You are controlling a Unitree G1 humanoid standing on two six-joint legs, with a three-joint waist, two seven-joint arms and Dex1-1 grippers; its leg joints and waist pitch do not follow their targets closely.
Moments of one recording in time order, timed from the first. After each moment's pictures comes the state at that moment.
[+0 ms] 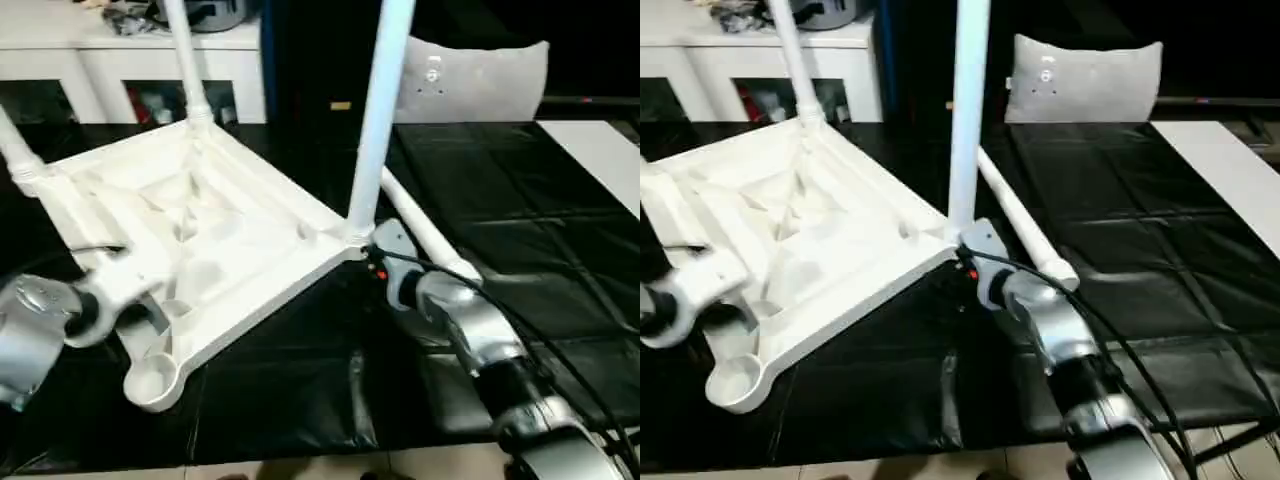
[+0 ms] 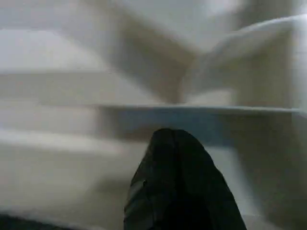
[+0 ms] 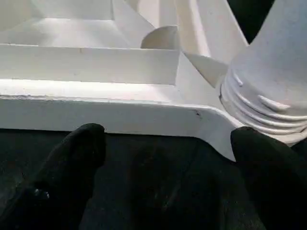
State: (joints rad) left arm -0.26 0.89 -0.21 0.00 0.08 0.75 -0.97; right arm -0.56 -0.15 0.19 0.56 0.04 0.31 0.59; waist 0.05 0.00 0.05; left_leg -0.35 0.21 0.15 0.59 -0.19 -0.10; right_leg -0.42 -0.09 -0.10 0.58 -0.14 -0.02
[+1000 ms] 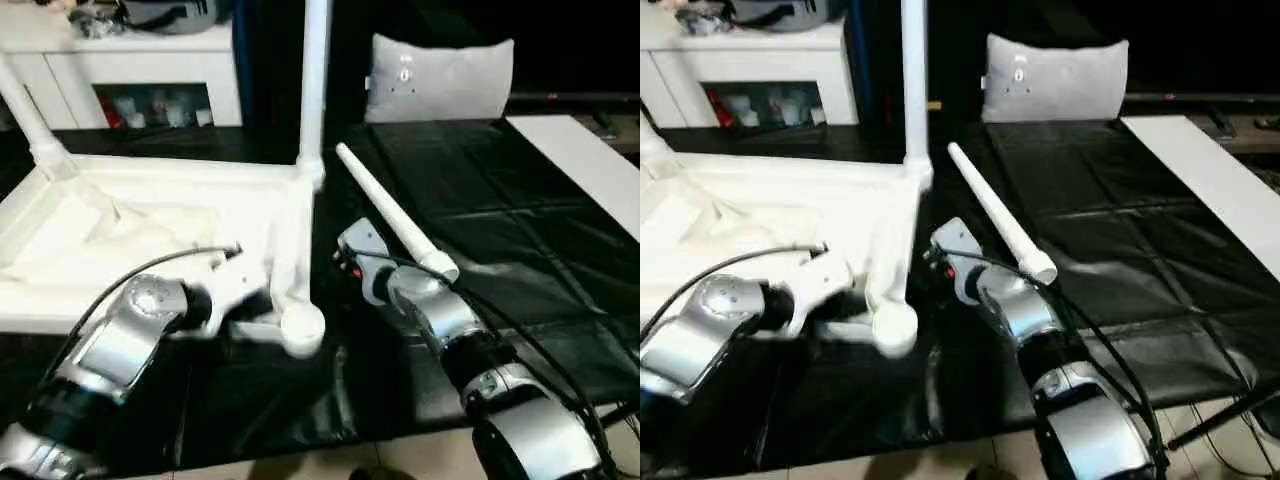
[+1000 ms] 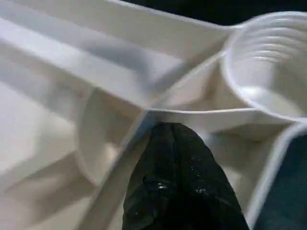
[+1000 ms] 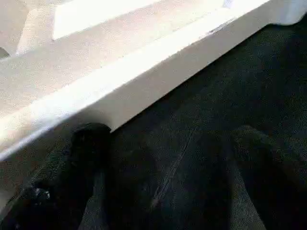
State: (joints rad) left arm -0.37 0.56 -0.31 0.11 0.03 0.45 -0.86; right arm -0.69 -0.06 0.18 0.86 -0.03 0.15 0.53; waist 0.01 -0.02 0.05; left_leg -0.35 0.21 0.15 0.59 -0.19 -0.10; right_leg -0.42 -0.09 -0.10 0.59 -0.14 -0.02
